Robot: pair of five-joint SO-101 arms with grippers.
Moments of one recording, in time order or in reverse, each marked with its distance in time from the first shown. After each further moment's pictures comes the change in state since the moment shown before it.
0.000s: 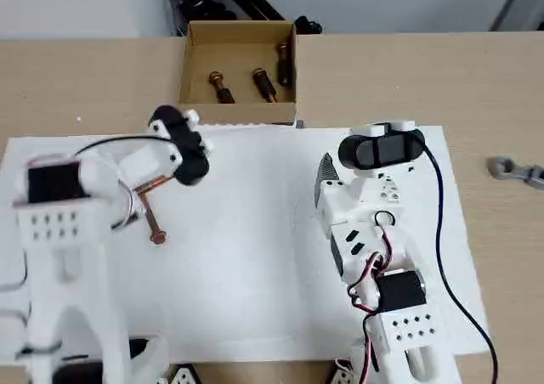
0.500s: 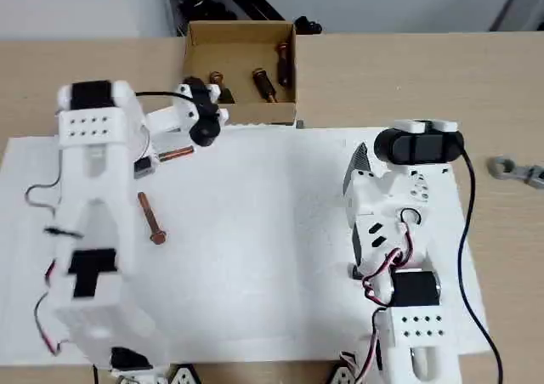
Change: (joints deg) left arm 2.5 40.8 -30.0 -0.3 -8.5; right arm 9.0 0.0 0.1 -2.5 0.0
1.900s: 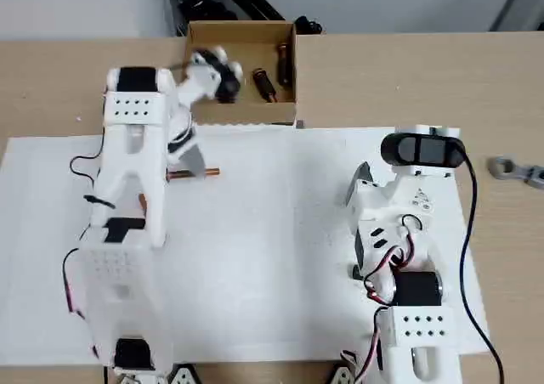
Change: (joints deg) left arm 5.8 17.8 -21.5 -0.1 36.1; right arm 1.7 0.0 0.1 8.6 -3.4
